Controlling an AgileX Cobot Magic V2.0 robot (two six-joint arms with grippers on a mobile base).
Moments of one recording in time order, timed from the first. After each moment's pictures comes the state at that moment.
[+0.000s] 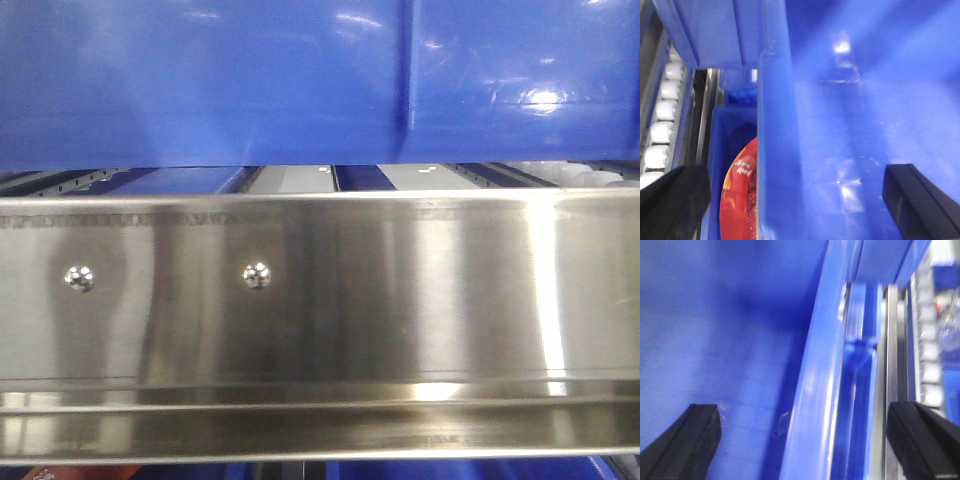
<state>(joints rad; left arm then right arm) 0.12 1.38 -1.65 -0.15 1.20 0.06 0.32 1.55 -1.83 0.06 1.23 0.07</state>
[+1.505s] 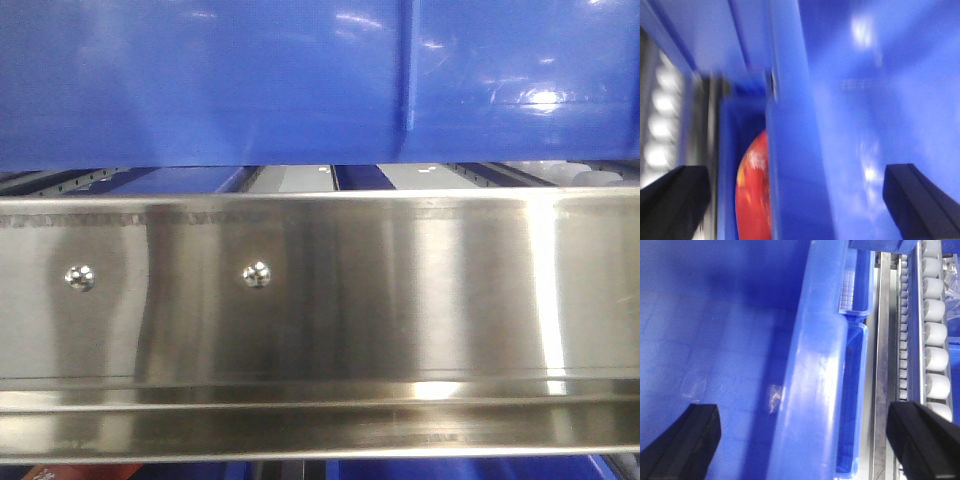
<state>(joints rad) 0.11 1.61 -1.78 -0.10 1.23 0.10 0.32 1.64 -1.82 0.01 1.23 0.09</state>
